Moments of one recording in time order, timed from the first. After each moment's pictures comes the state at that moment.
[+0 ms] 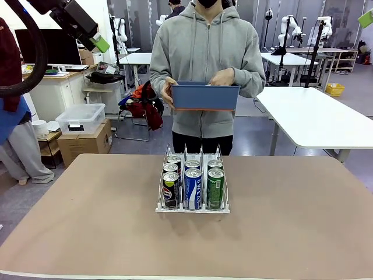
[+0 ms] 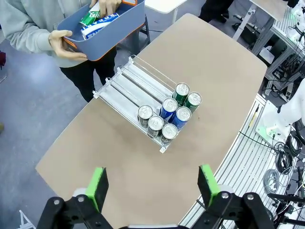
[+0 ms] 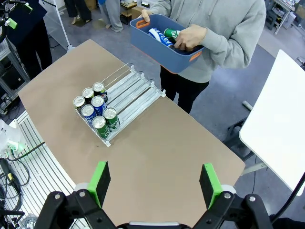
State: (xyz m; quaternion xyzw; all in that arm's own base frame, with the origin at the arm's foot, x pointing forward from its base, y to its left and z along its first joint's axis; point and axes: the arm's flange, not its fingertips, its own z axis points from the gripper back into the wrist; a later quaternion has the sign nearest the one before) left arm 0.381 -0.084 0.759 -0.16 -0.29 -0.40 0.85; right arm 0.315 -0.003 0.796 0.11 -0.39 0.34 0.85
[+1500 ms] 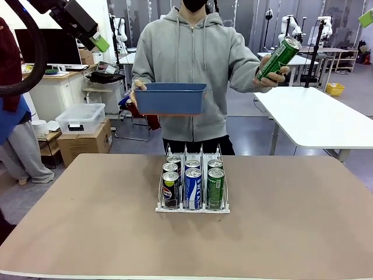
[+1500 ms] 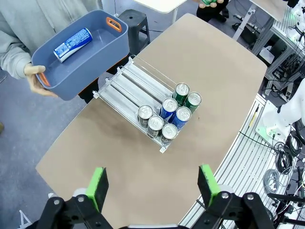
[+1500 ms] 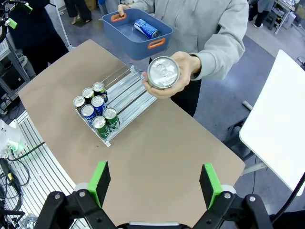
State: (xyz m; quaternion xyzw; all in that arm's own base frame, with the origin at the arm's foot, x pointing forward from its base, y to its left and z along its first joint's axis) left arm 0.381 -0.084 0.759 -0.16 -0.29 -0.40 0.85; right arm 0.315 -0.003 0.796 0.11 -0.39 0.34 0.85
